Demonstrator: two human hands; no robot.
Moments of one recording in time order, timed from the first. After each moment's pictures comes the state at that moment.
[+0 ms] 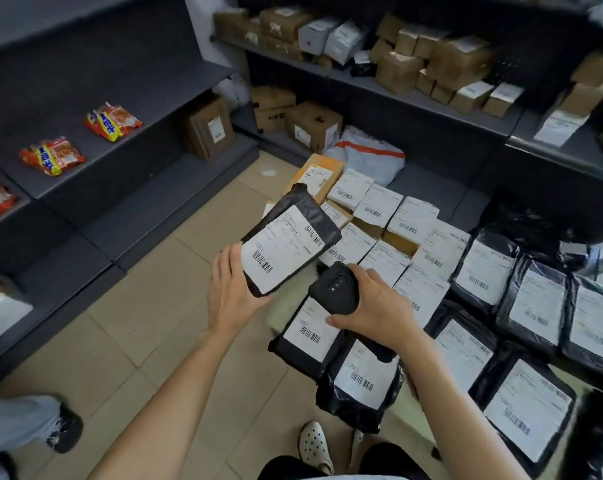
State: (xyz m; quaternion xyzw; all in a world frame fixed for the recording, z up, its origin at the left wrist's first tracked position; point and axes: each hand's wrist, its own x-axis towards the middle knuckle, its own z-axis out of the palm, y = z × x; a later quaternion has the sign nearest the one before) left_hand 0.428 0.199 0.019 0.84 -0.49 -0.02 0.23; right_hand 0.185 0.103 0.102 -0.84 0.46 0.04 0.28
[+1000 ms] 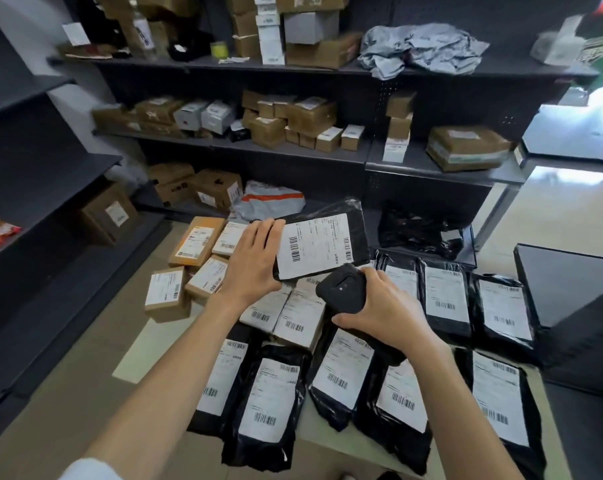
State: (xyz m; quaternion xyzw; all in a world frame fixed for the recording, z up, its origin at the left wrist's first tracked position) left_hand 0.218 0.017 0.130 0.61 -0.78 0.10 0.12; right_hand -0.035 0.066 0.170 -0.75 0.62 -0.06 0.23
